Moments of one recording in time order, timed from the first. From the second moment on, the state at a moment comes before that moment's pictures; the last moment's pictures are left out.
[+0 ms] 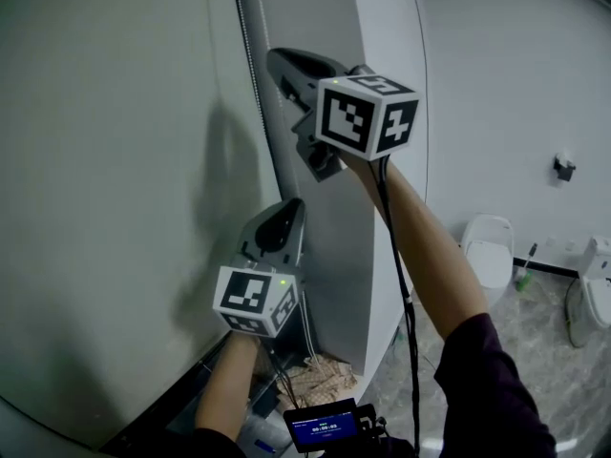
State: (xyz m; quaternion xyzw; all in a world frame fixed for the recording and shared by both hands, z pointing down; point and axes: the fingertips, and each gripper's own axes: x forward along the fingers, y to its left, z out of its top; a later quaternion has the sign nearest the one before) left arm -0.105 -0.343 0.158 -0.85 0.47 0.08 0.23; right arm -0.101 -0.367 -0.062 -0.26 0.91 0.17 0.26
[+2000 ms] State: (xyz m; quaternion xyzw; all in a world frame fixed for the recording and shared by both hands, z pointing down) left arm -0.142 -0.450 -0.011 -0.68 0.68 0.09 0.27; right arm 0.000 -0.309 0.150 -0.33 0.90 0.18 0.21
